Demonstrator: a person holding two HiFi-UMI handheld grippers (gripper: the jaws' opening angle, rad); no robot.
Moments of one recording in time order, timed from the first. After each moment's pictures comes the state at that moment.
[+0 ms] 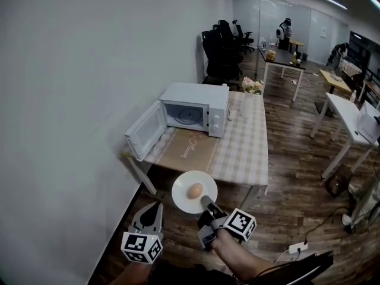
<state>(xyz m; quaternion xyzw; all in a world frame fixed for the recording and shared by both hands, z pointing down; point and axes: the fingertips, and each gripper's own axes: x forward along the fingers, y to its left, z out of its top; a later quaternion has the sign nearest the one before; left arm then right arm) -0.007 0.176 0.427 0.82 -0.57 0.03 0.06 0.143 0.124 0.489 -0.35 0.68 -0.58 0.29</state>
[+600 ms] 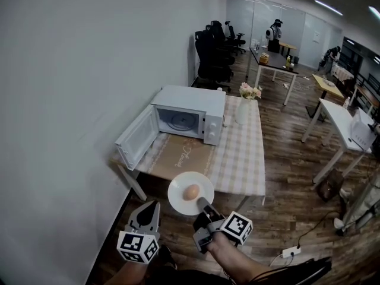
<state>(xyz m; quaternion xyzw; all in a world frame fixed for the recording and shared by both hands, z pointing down) -0.022 0.104 0.426 0.84 -0.55 0.01 0.06 0.127 0.065 0.486 -0.37 0.68 -0.56 0.30</state>
